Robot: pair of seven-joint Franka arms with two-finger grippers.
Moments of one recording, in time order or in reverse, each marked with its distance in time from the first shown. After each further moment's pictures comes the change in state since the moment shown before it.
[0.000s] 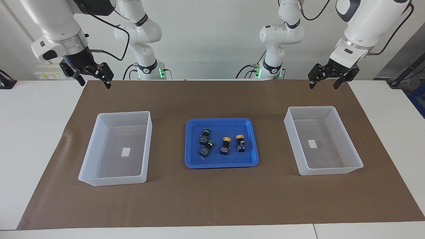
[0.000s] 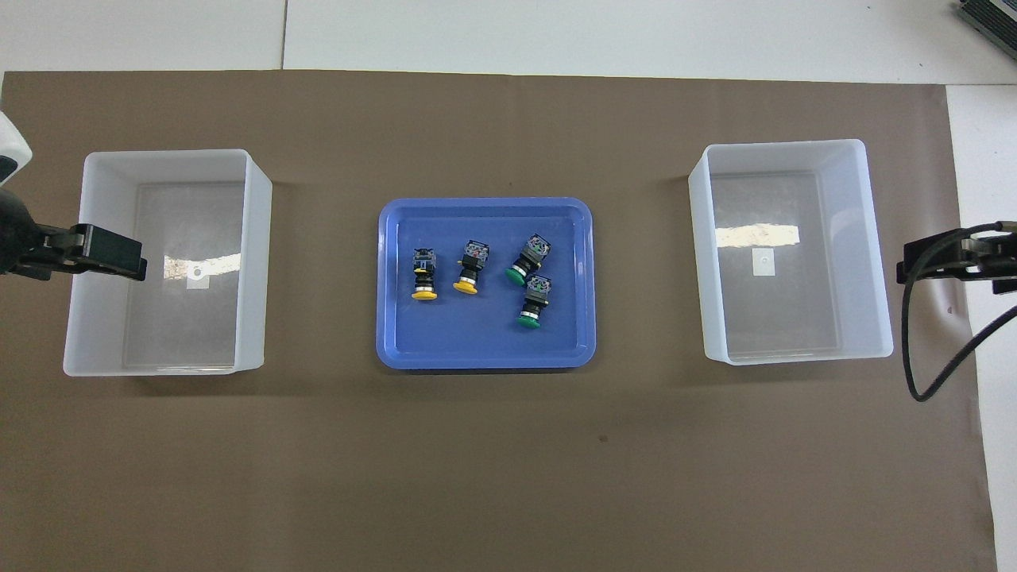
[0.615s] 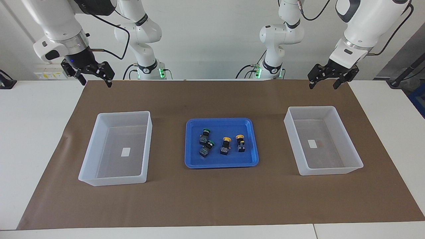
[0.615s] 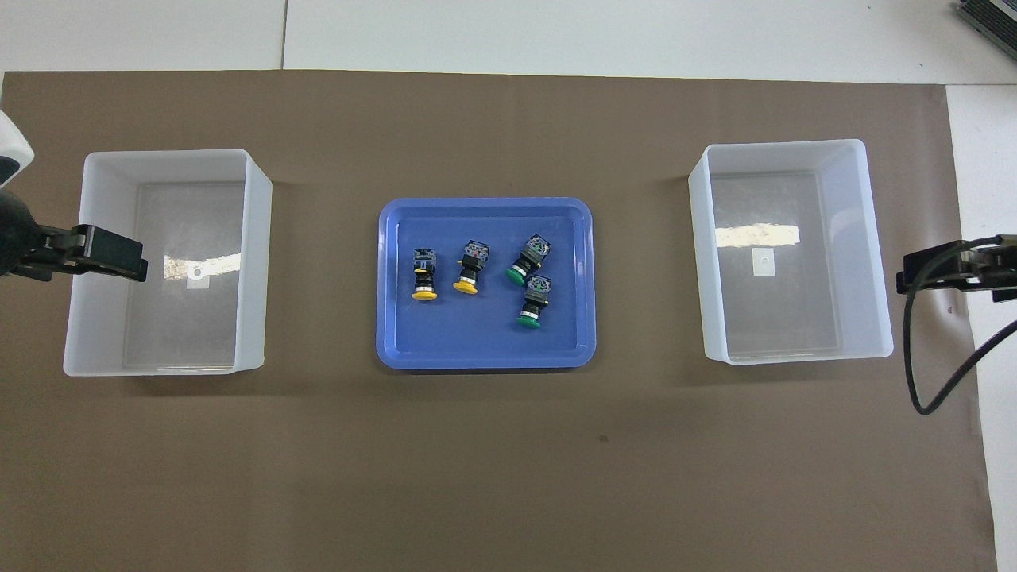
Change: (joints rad) left arm 0.000 0.000 -0.001 -0.003 0.000 -0.008 0.000; right arm 0.000 -0.019 0.000 -0.028 0.000 0.000 -0.021
